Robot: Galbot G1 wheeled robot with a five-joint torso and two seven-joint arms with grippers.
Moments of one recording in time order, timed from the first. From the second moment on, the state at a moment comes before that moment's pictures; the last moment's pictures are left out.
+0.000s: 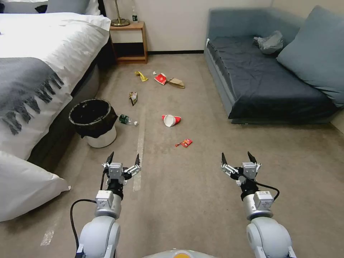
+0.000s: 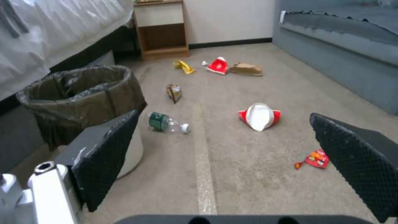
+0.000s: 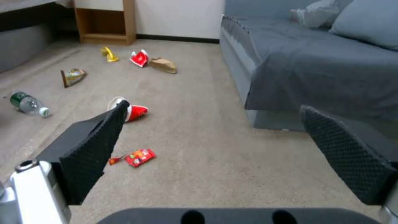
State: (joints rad) left arm 1.55 -1.50 -0.55 -2.00 0.00 0.00 0.00; right arm -1.55 1.50 0.55 2.00 0.00 0.00 0.00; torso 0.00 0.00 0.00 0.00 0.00
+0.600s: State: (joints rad) left arm 1.55 -1.50 -0.55 -2.00 0.00 0.00 0.00; right arm -1.55 1.50 0.55 2.00 0.00 0.00 0.00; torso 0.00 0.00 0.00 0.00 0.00
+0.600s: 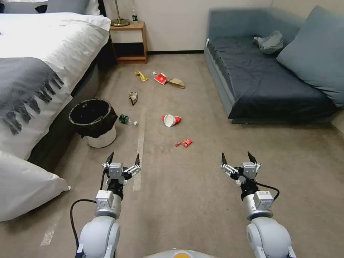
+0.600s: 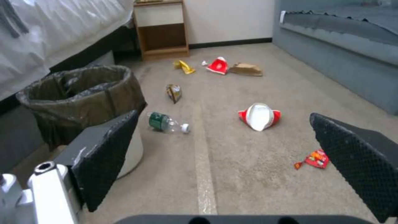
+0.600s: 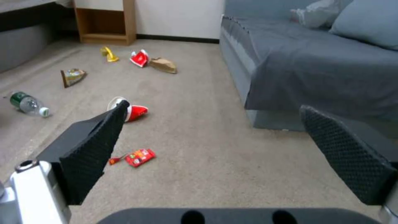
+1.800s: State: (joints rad) left arm 1.66 -1.37 -0.77 -2.20 -0.50 0.13 -0.13; right arm -1.77 1.45 0.79 2.25 0.45 -0.17 -0.09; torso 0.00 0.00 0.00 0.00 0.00
